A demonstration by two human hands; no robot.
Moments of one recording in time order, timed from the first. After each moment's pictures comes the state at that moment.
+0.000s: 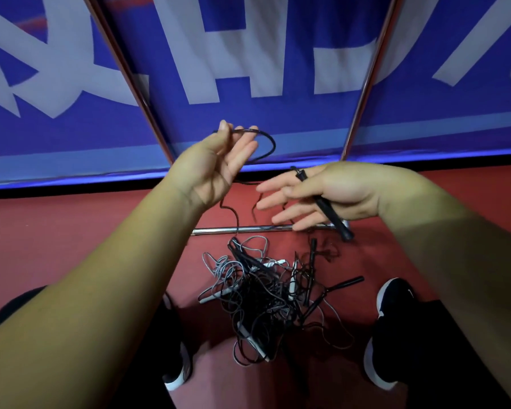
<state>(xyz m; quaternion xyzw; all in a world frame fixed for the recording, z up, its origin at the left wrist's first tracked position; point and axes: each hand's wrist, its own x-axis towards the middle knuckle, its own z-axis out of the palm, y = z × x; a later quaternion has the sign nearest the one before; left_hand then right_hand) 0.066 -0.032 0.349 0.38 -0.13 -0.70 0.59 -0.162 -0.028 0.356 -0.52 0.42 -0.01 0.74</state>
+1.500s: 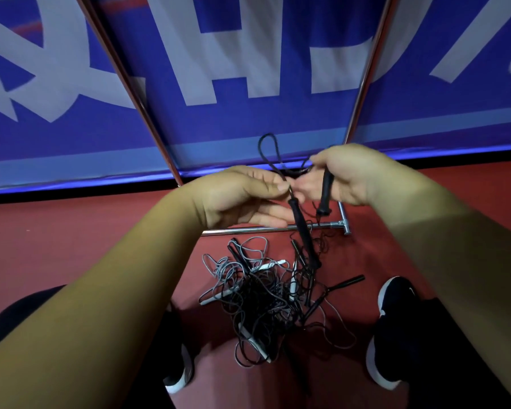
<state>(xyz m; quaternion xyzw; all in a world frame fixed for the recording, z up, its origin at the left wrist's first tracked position) 0.049 -0.005 0.340 0.42 -0.42 -0.78 0.21 -0.156 -0.053 0.335 -0.27 0.61 -0.28 0.69</state>
